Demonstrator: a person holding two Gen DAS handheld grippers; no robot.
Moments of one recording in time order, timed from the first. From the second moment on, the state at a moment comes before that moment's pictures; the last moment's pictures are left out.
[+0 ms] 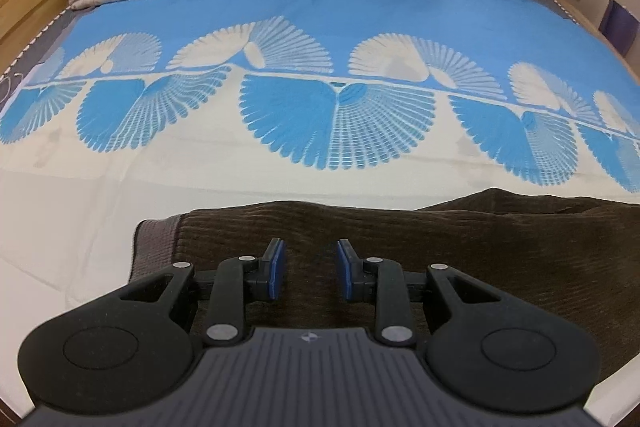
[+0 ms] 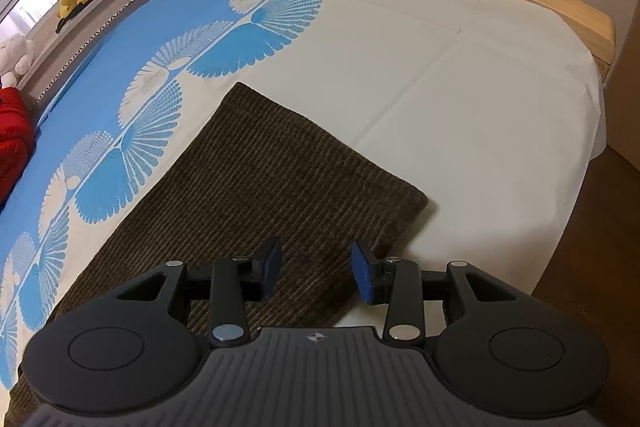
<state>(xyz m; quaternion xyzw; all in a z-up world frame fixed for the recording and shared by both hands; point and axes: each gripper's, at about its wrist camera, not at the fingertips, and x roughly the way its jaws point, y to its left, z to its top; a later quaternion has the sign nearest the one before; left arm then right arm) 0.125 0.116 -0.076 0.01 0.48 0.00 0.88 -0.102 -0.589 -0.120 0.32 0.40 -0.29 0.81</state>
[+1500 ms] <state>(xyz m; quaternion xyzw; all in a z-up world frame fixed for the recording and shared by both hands) 0.139 0.070 -0.086 0.04 0.48 -0.02 0.87 -0.138 -0.648 -0.181 0.54 0.31 -0.33 0.71</state>
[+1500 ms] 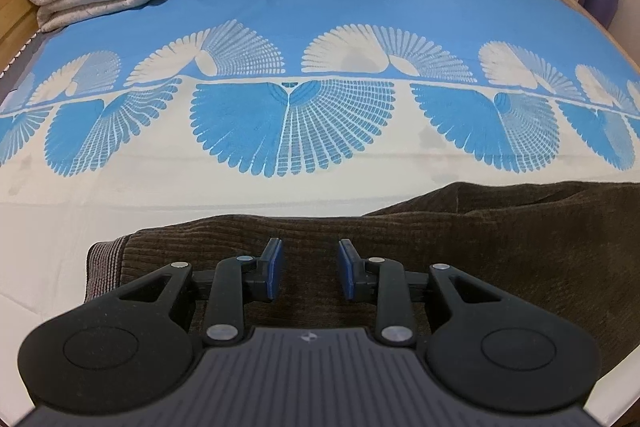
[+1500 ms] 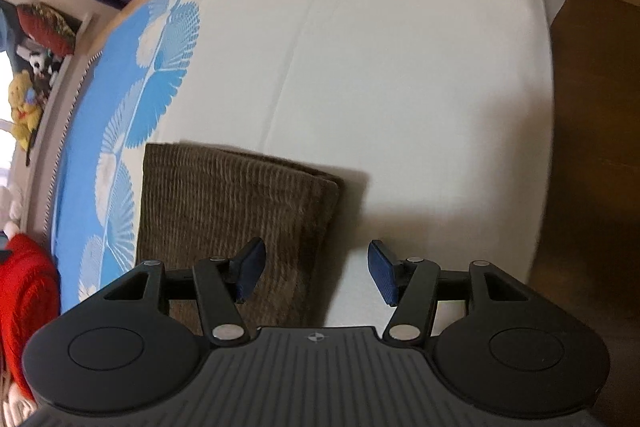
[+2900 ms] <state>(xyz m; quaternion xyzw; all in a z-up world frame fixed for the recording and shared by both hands) 0.114 0.131 -0.058 -0.01 0.46 0.00 0.89 -0.015 -0.247 -0.018 -0.09 0.25 0.17 0.95</state>
